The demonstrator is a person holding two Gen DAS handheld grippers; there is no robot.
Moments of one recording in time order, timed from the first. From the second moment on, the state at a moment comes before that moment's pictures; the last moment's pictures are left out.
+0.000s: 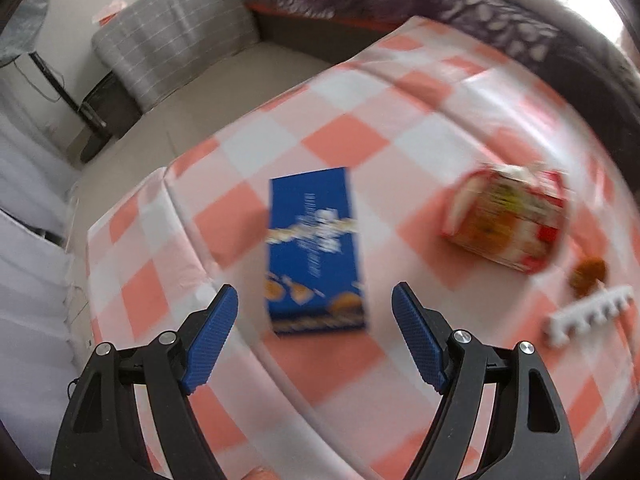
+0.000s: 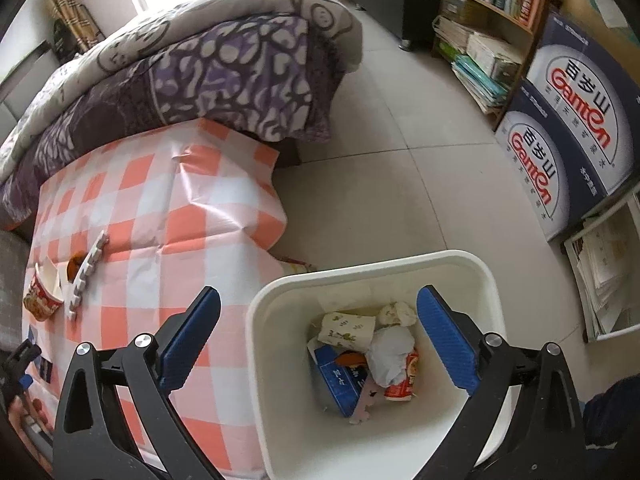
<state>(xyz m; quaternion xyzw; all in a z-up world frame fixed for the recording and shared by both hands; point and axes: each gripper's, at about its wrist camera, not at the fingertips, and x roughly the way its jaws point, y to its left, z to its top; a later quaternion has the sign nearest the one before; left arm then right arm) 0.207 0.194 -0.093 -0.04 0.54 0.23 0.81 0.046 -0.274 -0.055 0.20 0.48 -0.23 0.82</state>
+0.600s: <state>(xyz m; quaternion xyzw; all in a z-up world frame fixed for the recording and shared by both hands) 0.206 0.227 -0.100 -0.08 0.55 0.14 0.82 0.145 -0.121 -0.094 0.26 0.48 -0.14 0.83</state>
